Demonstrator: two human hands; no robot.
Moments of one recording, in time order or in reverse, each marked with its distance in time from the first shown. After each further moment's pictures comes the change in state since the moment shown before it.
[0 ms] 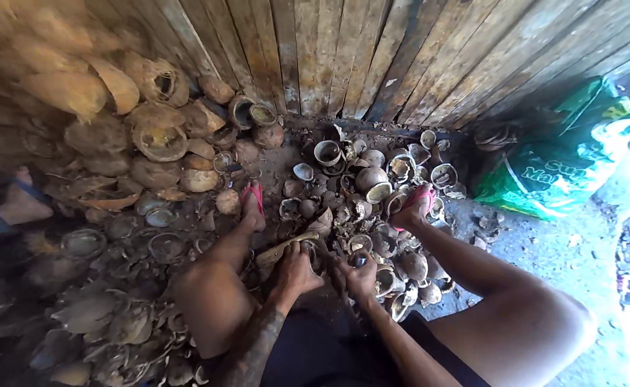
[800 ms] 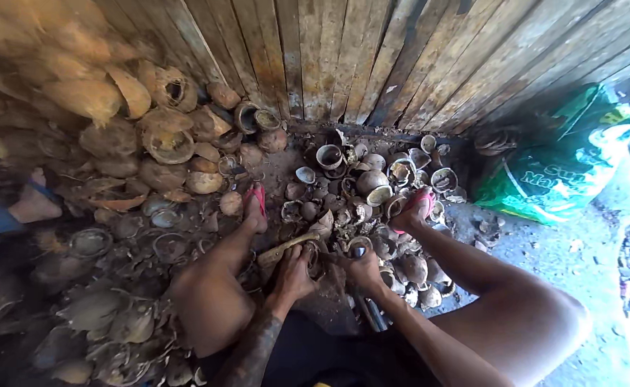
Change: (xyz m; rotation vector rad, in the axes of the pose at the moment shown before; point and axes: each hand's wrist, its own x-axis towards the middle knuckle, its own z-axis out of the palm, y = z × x) left_hand -0.005 -0.019 0.020 -0.076 0.134 0.116; right_hand 0.019 -0.053 -0.017 -0.084 -0.339 0.290
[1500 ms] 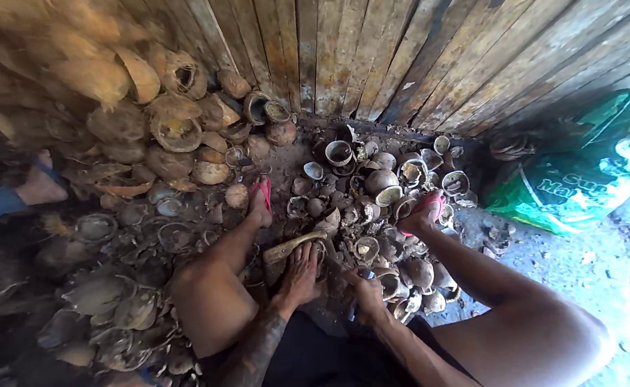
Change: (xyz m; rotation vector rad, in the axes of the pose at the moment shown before) left_hand -0.002 -0.004 0.011 0.036 -0.048 0.094; right_hand -0.039 0.019 0.027 0.493 0.108 0.273
